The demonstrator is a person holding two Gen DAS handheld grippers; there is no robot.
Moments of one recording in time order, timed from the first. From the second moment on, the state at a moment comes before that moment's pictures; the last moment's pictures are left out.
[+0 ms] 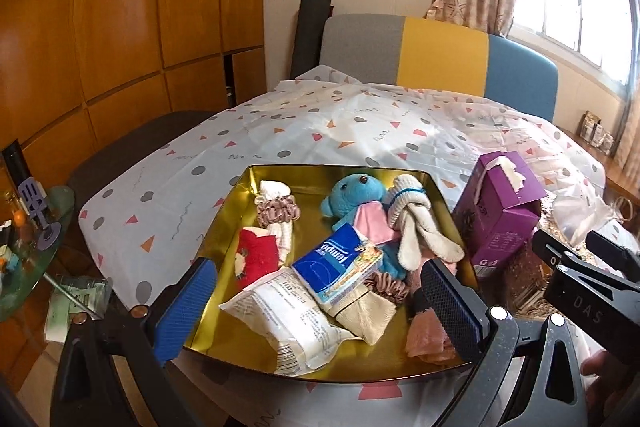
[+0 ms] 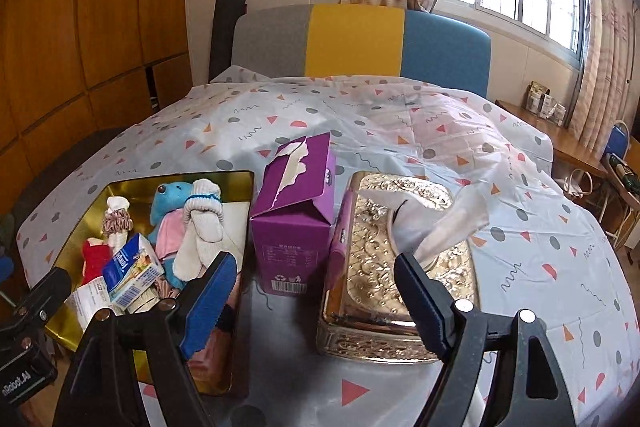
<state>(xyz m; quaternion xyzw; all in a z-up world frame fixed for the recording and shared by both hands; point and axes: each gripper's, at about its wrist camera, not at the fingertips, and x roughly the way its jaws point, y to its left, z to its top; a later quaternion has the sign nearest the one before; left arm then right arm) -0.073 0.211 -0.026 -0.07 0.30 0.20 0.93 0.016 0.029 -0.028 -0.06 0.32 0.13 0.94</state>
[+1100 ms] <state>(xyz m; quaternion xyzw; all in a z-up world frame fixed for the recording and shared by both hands) -0.080 0.219 -0.028 -0.08 0.30 0.23 0.92 0.012 0.037 -0.031 -0.07 0.32 0.15 0.93</state>
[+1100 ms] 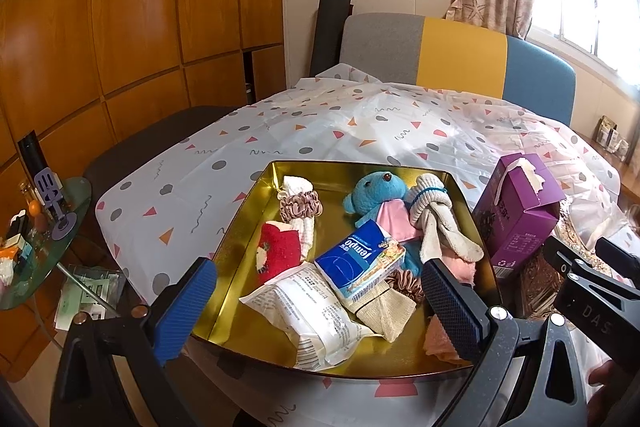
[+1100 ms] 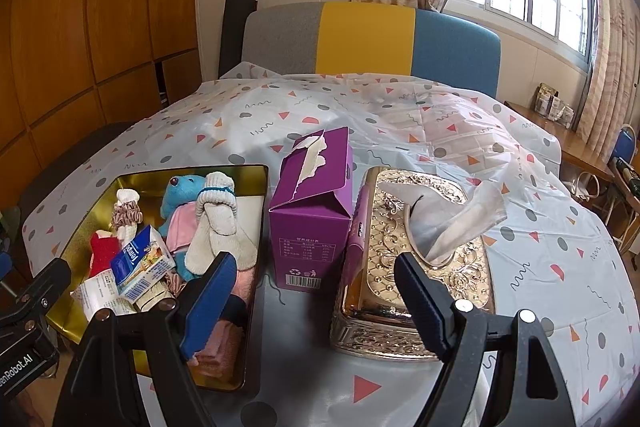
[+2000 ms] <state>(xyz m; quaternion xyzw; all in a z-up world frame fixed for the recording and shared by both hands) -0.083 0.226 -0.032 -0.09 0.31 0.22 0.92 0.009 0.039 -0.033 -0.07 0.32 0.15 0.93</state>
